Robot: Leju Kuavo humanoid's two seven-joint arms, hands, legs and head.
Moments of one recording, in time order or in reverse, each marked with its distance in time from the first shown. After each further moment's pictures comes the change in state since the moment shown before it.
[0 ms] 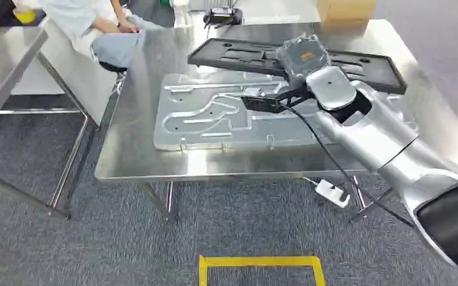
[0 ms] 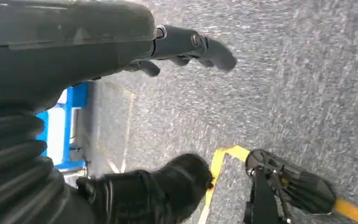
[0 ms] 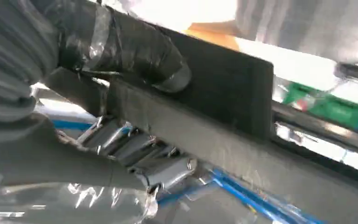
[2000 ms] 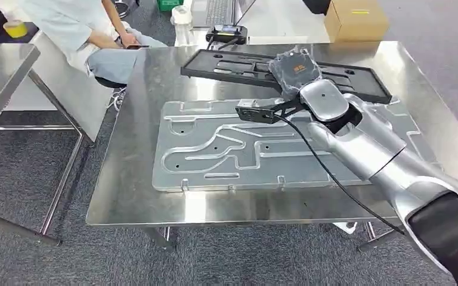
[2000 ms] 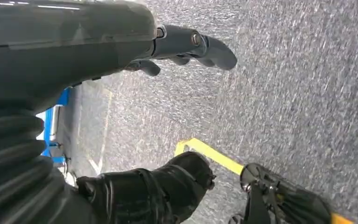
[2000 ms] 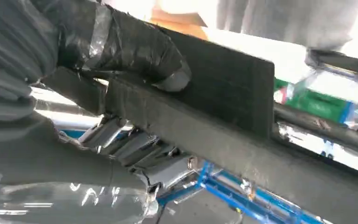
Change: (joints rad) left arm -0.003 -0.002 -0.012 0.001 0.016 0.039 -0.051; right arm 0.064 0.000 -0.010 0.011 -0.017 -0.053 -0.026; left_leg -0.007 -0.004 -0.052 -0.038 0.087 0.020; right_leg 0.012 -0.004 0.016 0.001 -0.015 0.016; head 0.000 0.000
